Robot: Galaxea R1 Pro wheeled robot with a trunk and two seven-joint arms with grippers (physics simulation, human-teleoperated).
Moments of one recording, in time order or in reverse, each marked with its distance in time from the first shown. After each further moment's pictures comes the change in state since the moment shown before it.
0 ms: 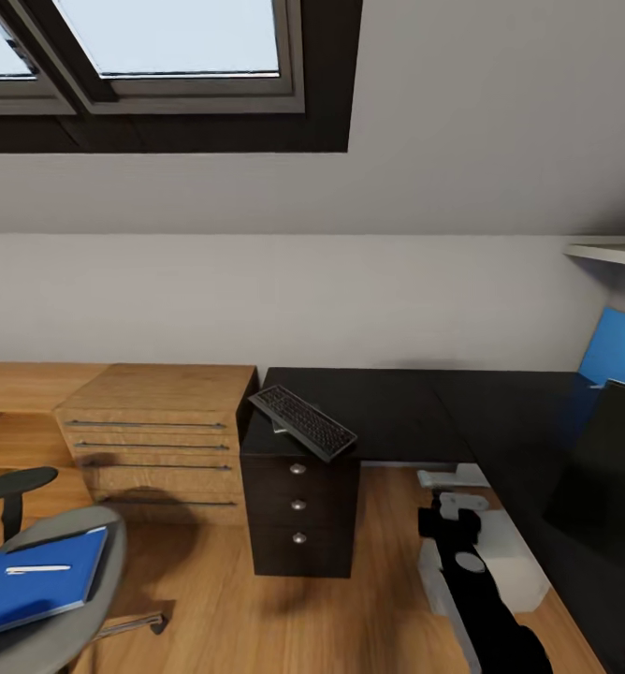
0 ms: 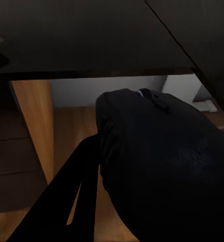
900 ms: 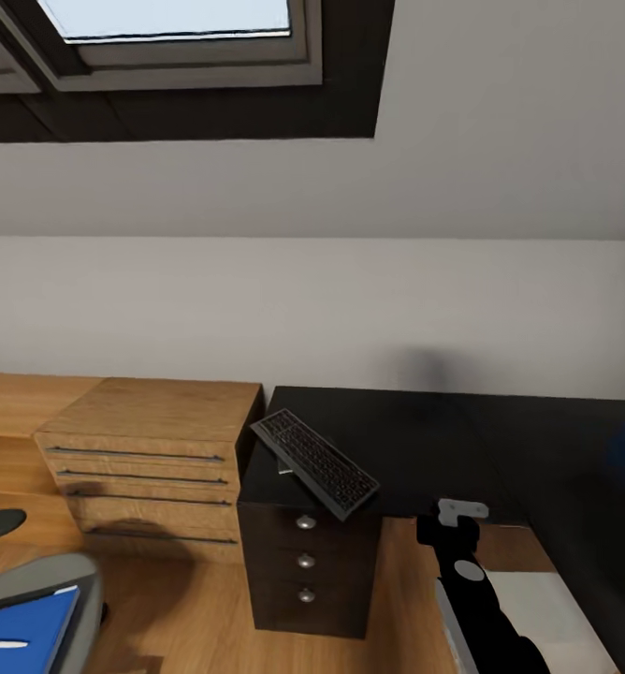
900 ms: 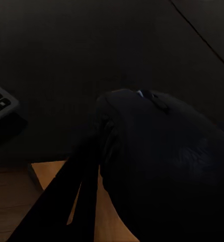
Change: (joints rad) left arm 0.000 0.000 -0.003 0.000 -0.002 0.000 0.000; right arm 0.028 0.011 0.002 -0.016 -0.005 -0.002 0.000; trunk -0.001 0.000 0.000
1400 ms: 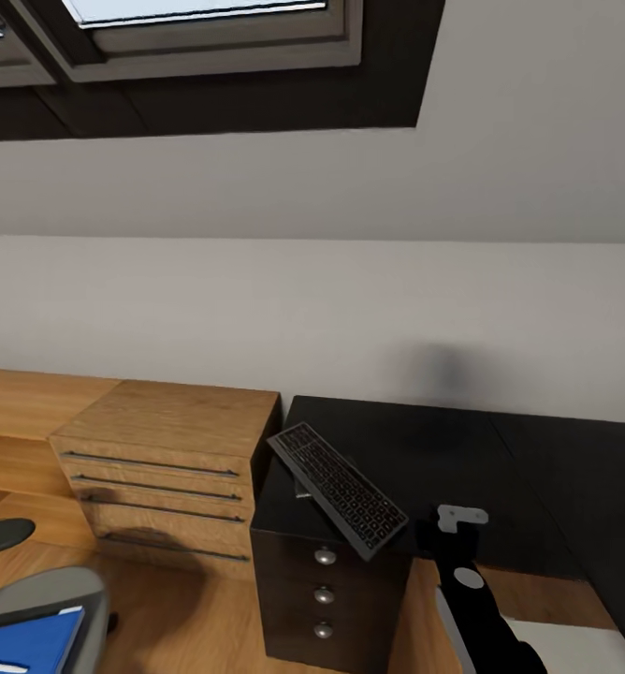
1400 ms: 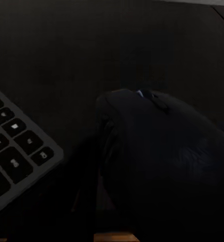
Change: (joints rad) left arm 0.000 0.000 0.001 0.001 -0.001 -0.001 0.000; right arm 0.000 -0.006 0.000 0.050 0.002 -0.042 0.008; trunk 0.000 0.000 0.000
